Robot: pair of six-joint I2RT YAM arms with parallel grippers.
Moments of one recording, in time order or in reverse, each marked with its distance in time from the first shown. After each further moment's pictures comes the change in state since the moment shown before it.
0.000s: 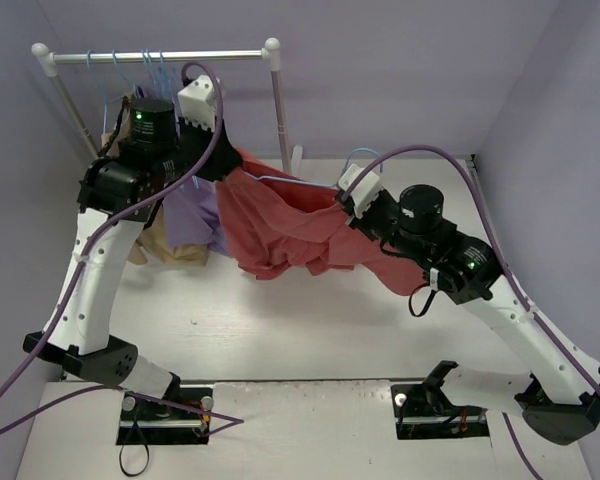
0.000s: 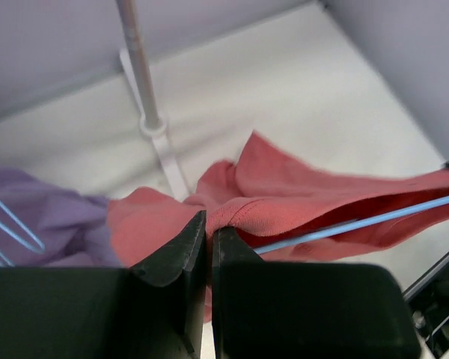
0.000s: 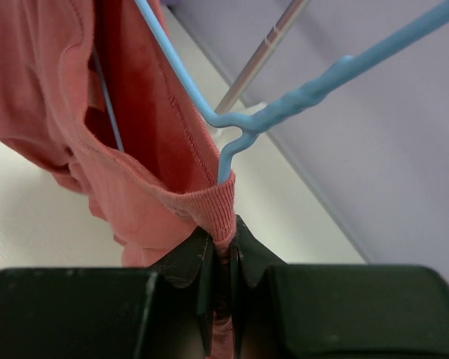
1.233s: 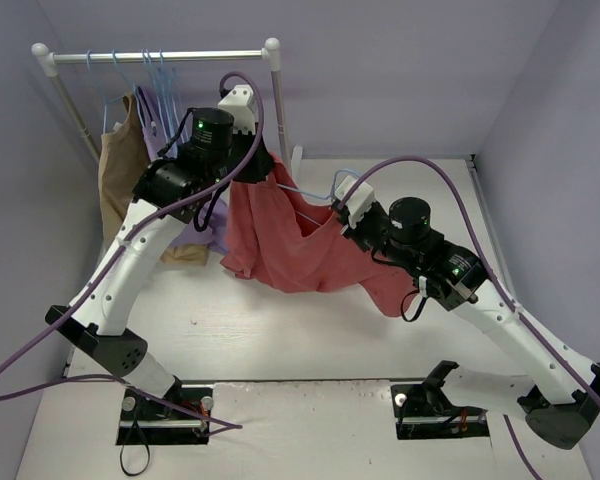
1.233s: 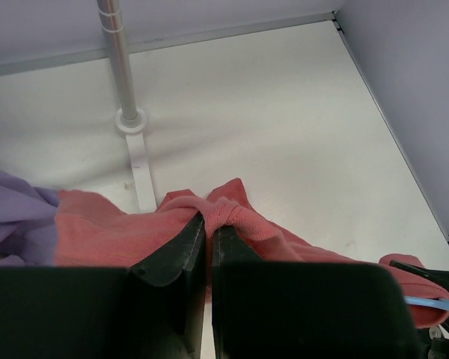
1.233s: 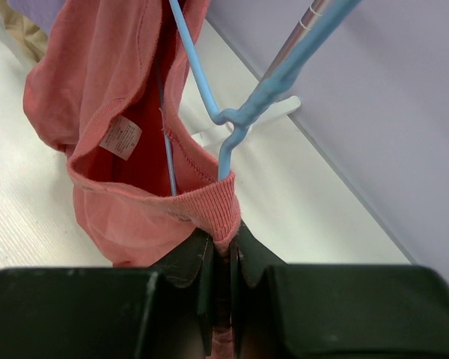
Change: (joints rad) left arm -0.188 0.083 -0.032 0.151 -0.272 -0.231; right arm 0.000 -0.037 -0.149 0.111 -0.047 0.082
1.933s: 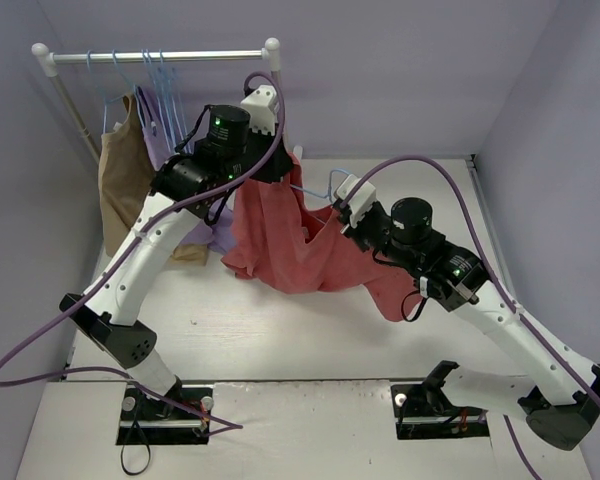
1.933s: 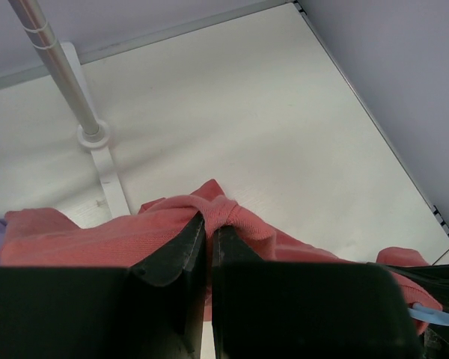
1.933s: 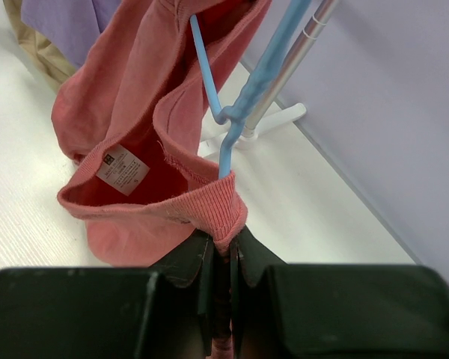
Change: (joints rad) left arm -0.028 0.071 0.050 0.030 0.097 0.049; right arm 0.000 -0.006 -0.004 0.020 -0.019 0.025
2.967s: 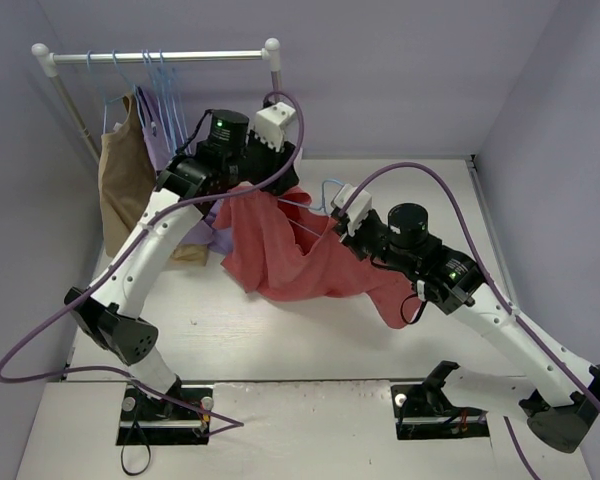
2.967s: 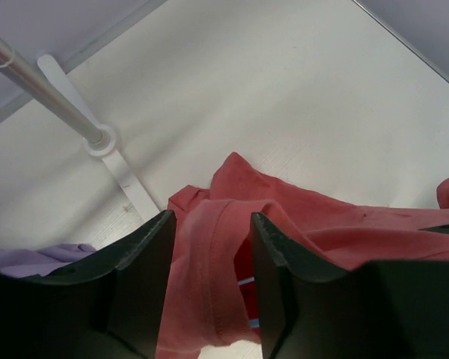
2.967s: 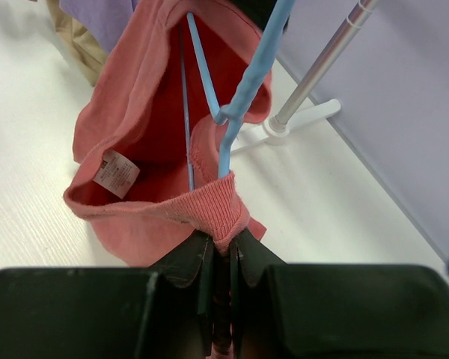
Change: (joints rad) left arm 0.053 0.016 -0.076 0.008 0.196 0.295; right arm -0.014 -0.013 -0.060 0.012 -0.082 0.025
